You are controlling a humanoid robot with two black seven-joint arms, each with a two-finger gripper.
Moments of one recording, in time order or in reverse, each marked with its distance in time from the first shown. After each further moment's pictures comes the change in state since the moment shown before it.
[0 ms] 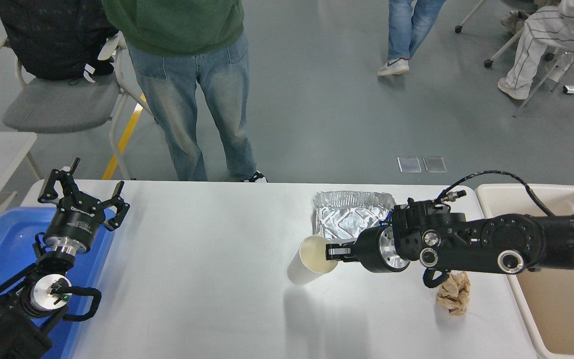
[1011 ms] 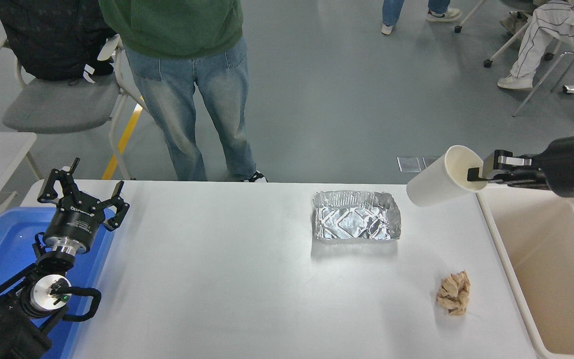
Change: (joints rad) left arm 0.000 0.001 0.000 0.000 0.000 0.000 0.000; right arm 0.127 -0.771 0.317 0.167 0.001 0.451 0.019
